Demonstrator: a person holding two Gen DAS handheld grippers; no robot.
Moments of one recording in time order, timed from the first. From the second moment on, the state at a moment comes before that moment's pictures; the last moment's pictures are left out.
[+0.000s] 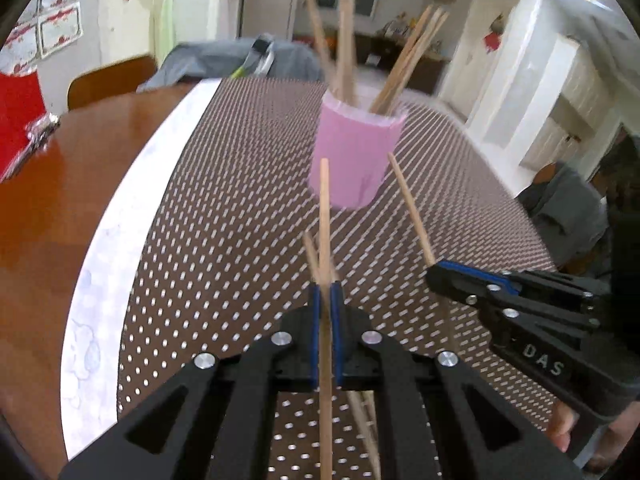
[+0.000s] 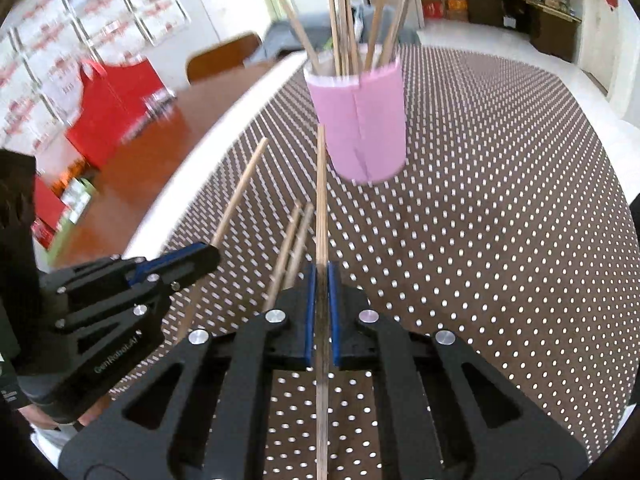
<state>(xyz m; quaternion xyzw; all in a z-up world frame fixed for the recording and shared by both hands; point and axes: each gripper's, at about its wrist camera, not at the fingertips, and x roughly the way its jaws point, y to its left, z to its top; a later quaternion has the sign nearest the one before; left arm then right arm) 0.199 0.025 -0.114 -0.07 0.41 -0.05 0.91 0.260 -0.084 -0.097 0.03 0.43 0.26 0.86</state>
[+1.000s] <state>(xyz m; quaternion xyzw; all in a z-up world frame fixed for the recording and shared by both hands) 0.215 0.005 0.011 -0.09 0.06 -0.16 0.98 0.240 -0.119 0.030 0.11 0.09 0.22 0.96</state>
